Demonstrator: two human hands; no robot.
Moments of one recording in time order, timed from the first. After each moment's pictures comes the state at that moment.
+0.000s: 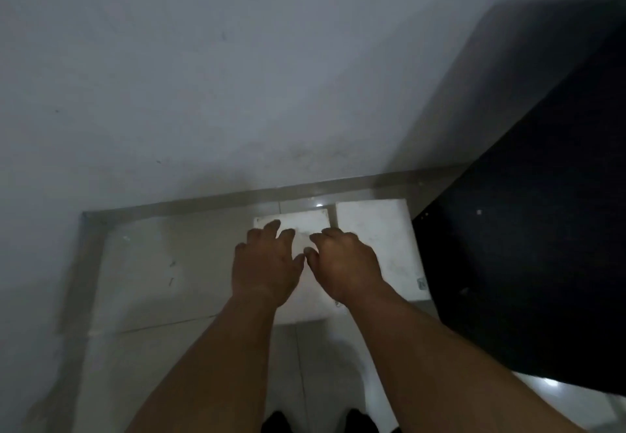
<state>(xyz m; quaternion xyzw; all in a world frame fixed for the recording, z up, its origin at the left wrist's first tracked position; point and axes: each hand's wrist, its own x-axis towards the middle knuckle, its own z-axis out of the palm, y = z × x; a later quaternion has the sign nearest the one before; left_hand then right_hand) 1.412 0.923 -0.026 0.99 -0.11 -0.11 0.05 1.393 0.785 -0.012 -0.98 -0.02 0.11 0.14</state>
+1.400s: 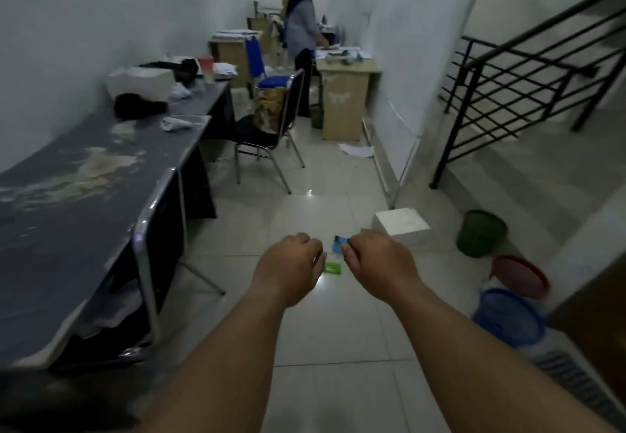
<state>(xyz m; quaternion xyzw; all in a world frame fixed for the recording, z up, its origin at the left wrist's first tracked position) 0.691 0.504 0.447 0.51 -0.83 0.03 0.24 0.506 0.510 0.457 -0.76 0.62 -0.20 -0.03</state>
